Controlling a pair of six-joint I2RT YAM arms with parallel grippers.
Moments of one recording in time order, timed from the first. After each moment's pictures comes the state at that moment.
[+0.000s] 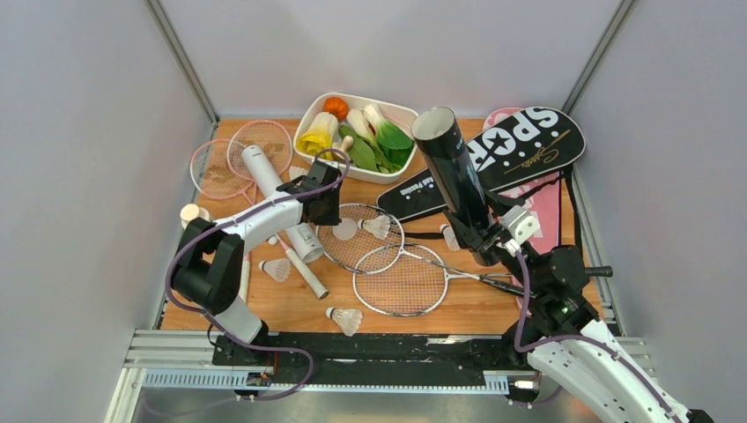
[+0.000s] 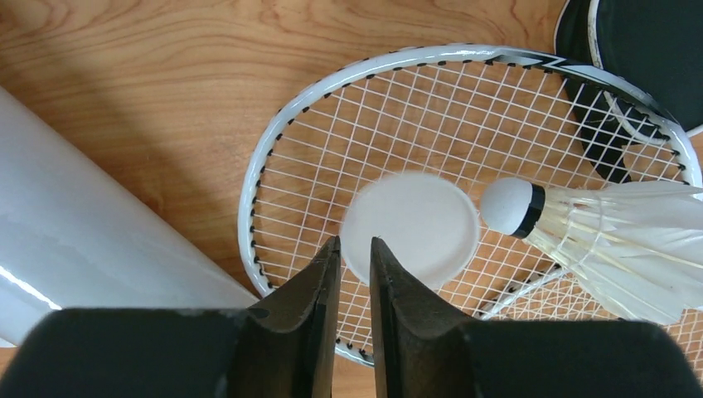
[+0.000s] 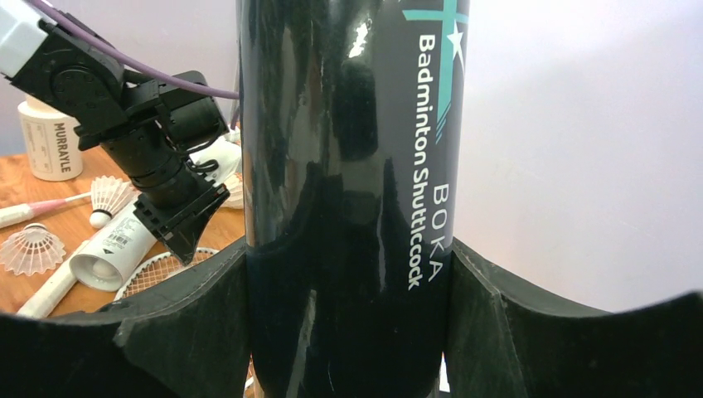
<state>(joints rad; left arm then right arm) -0.49 1.61 1.05 -0.45 -0.09 -0.42 0.65 0.44 0.54 0.22 -0.11 -0.27</state>
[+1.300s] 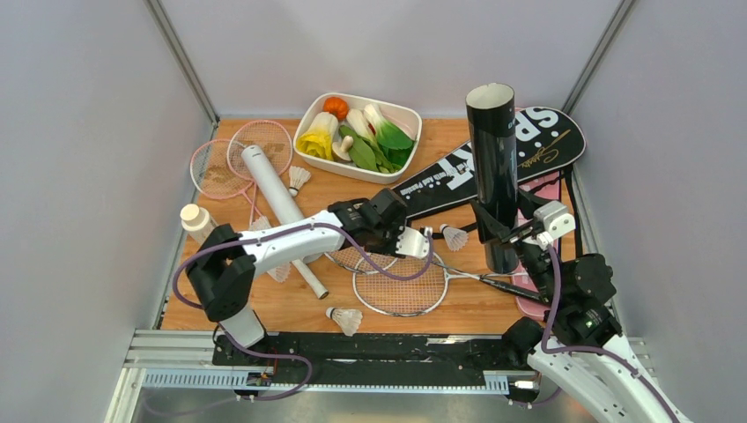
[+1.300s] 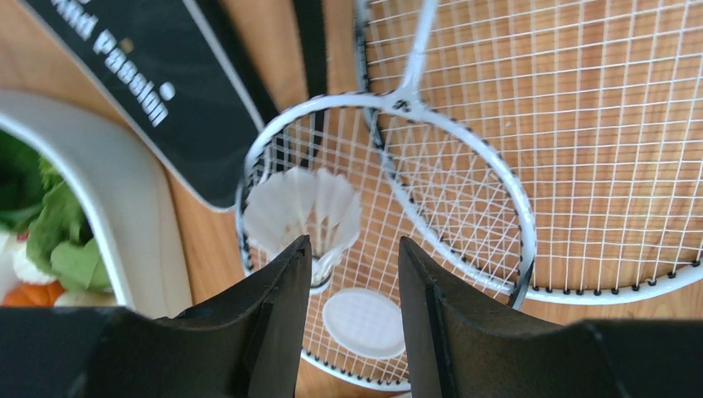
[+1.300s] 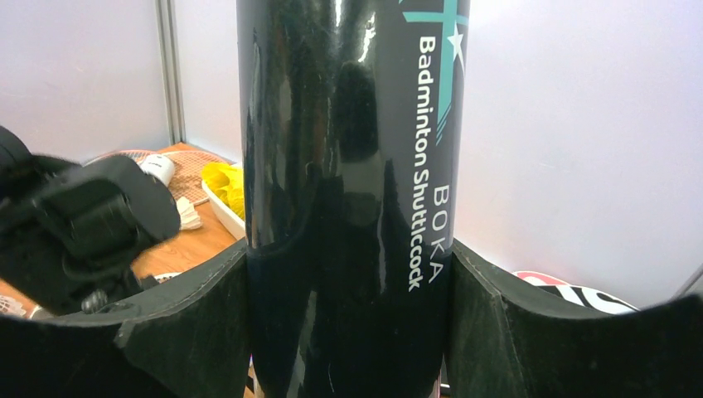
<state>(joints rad) -0.92 1.62 1.20 -0.54 0.04 0.86 0.65 0.35 0.64 0.04 0.13 -0.20</state>
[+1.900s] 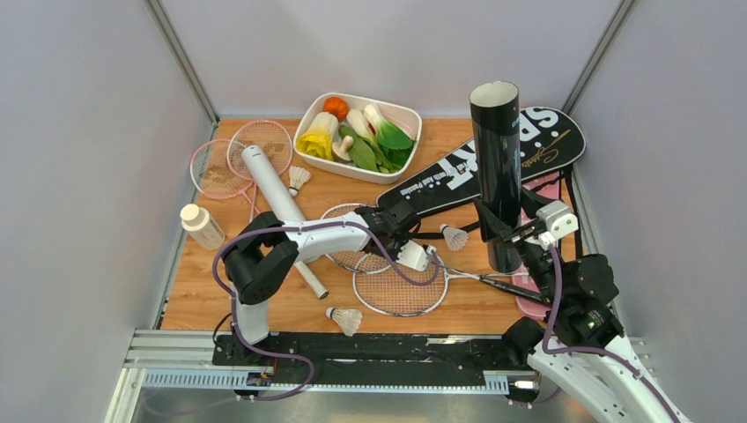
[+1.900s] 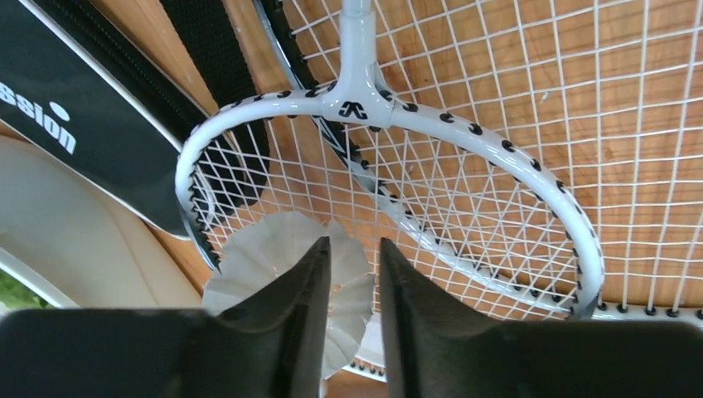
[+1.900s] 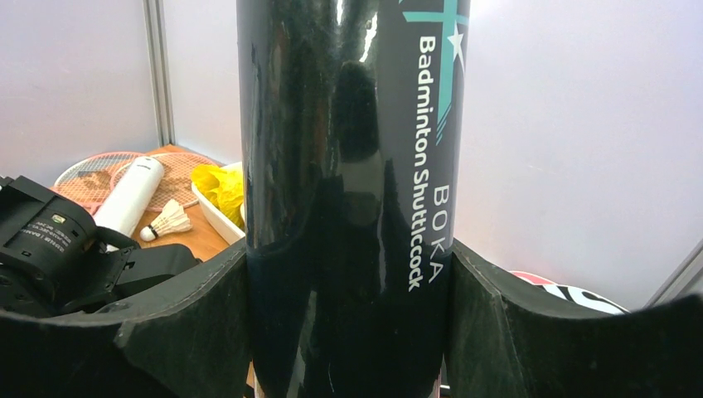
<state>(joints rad) -0.97 1.86 1.26 -0.59 -0.14 1.03 0.65 0.35 0.66 0.03 0.15 -0.22</state>
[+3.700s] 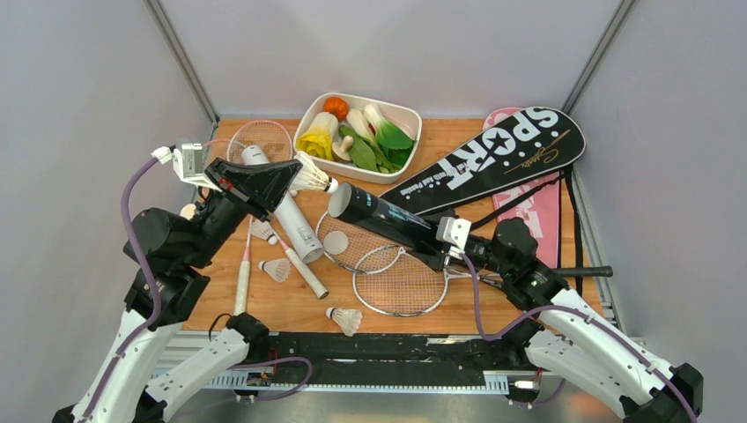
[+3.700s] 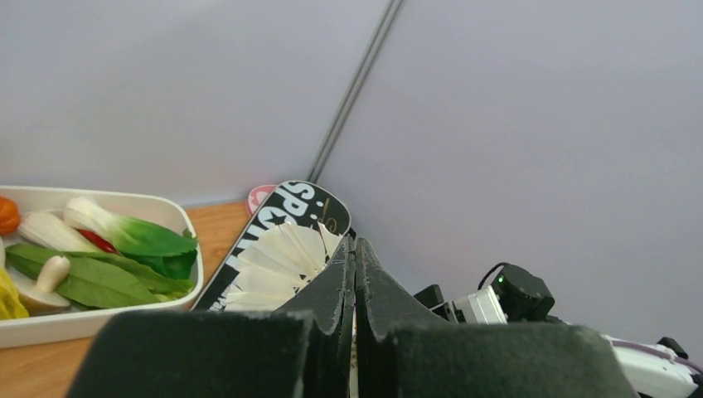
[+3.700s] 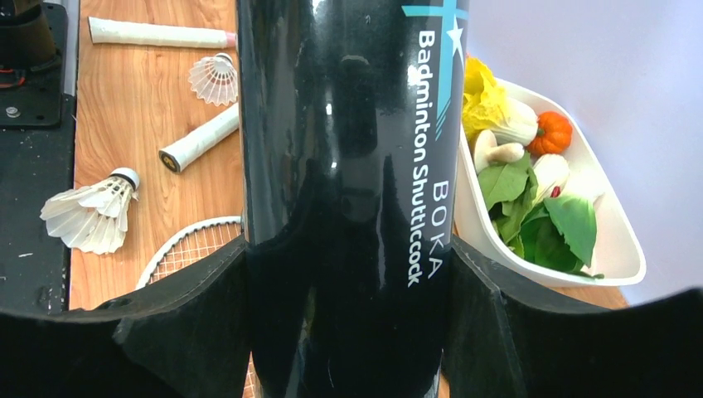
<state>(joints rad) -0.57 0.68 1.17 -0.16 0.12 -0.52 0.68 0.71 0.56 0.07 -0.52 -0.42</state>
